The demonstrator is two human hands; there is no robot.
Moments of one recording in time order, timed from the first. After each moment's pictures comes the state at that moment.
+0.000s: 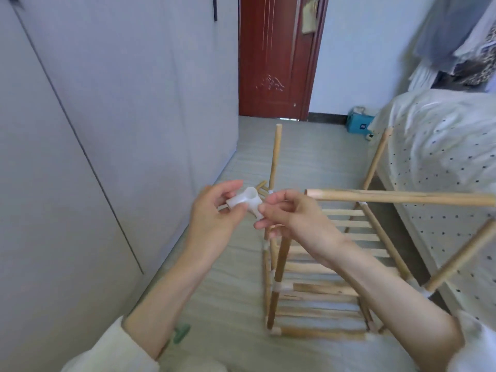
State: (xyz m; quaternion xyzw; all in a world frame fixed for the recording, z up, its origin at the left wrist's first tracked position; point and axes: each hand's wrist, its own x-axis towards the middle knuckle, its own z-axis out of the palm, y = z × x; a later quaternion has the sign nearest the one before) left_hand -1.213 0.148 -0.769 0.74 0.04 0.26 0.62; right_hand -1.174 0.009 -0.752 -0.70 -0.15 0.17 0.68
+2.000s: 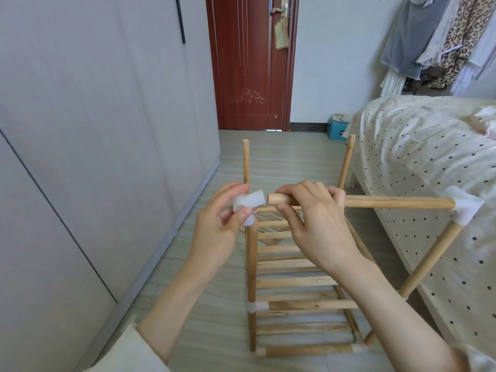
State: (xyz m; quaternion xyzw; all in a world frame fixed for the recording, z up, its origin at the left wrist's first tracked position) left_hand -1.182 0.083 -0.756 0.72 -0.08 0.22 0.65; right_hand -1.139 -0.071 -0.759 -0.86 -0.26 -0.36 0.25
